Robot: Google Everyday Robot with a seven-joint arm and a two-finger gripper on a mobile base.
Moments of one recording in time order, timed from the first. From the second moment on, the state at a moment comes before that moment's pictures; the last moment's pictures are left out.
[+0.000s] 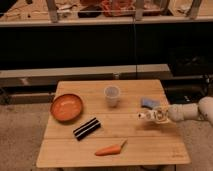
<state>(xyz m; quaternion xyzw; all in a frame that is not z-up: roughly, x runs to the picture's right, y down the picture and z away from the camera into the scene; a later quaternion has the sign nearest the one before) 0.301 0.166 0.816 -0.12 -0.41 0.02 0.91</state>
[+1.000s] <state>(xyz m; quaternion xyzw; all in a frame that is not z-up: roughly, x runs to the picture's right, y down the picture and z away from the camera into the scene) 0.285 0.182 0.828 -0.20 -0.34 -0.02 0.92</state>
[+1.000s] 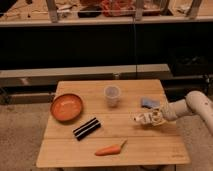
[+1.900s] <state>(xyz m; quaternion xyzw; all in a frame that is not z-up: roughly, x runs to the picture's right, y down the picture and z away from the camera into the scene) 0.270 0.179 0.833 -0.28 -0.17 -0.12 0.94</state>
